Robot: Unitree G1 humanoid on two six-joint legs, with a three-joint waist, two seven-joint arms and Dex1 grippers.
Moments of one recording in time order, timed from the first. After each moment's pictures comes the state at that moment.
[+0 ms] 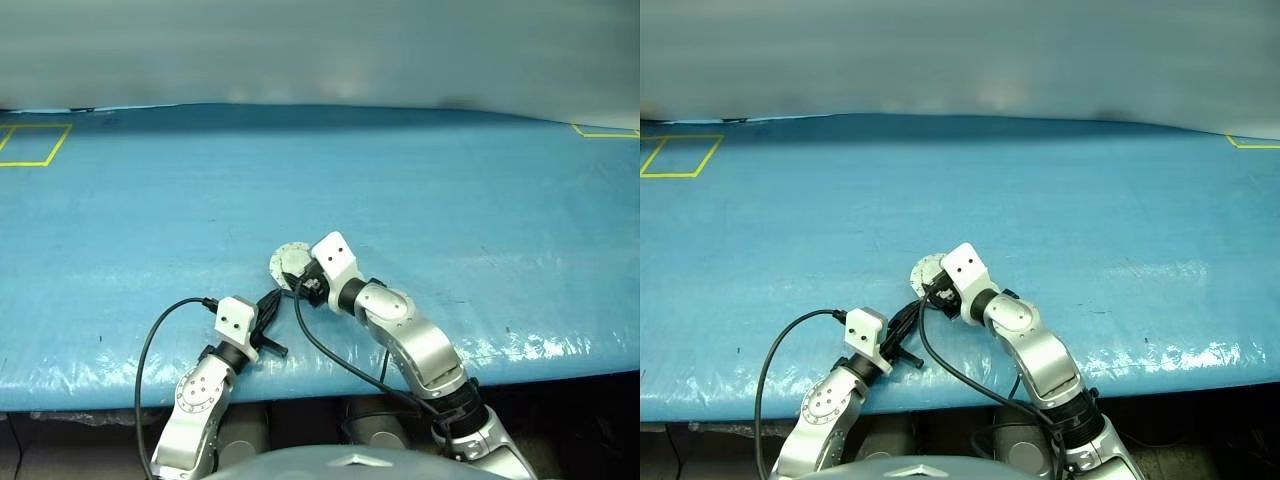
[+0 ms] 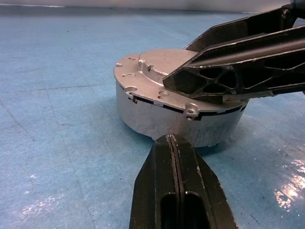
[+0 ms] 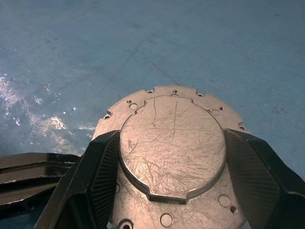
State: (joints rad) left arm 0.29 0.14 -0.19 -0.16 -0.12 -0.06 -0.37; right arm -0.22 -0.14 0.40 -0.31 0.06 0.72 0.35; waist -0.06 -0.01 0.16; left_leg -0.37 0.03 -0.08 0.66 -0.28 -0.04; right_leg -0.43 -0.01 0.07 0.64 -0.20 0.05
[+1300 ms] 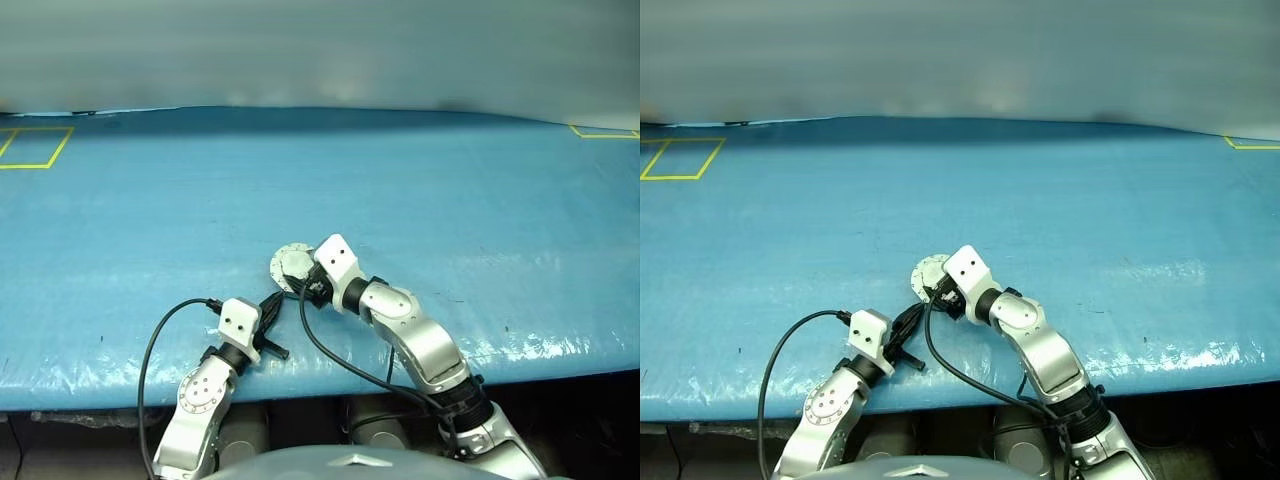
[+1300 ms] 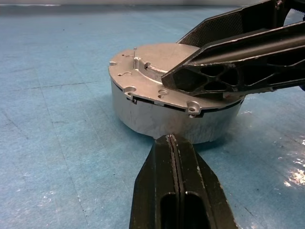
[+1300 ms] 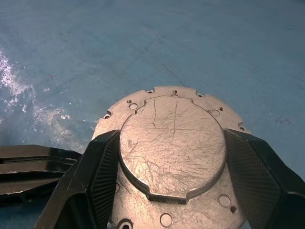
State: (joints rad) left arm 0.29 0.15 -0.19 -0.14 -0.10 -0.06 -0.36; right arm -0.24 -0.20 0.42 -0.24 0.04 0.60 0.42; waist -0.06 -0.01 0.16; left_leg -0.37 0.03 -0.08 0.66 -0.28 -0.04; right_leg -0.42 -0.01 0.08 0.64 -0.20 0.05
